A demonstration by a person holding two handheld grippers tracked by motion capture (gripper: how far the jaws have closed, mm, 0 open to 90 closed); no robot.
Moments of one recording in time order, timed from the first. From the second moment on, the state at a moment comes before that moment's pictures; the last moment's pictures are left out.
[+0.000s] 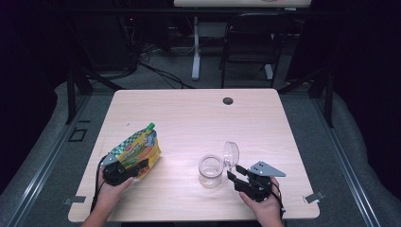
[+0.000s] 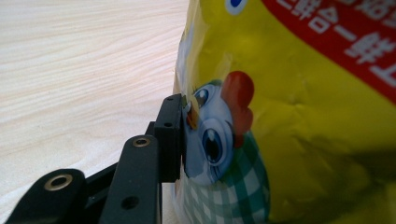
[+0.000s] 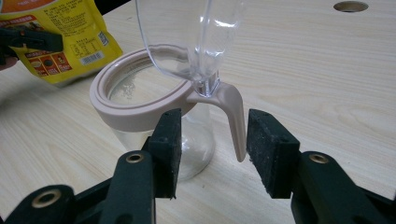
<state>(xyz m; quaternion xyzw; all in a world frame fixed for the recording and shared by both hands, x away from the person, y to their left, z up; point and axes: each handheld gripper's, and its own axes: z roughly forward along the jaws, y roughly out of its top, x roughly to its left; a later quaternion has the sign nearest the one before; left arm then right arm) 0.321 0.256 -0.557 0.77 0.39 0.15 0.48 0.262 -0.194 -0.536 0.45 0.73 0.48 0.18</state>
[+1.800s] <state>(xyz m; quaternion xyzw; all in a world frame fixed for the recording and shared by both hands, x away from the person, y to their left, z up) 0.285 0.205 -0.531 0.85 0.28 0.25 0.37 0.262 -0.195 -0.534 0.45 0.73 0.48 0.19</state>
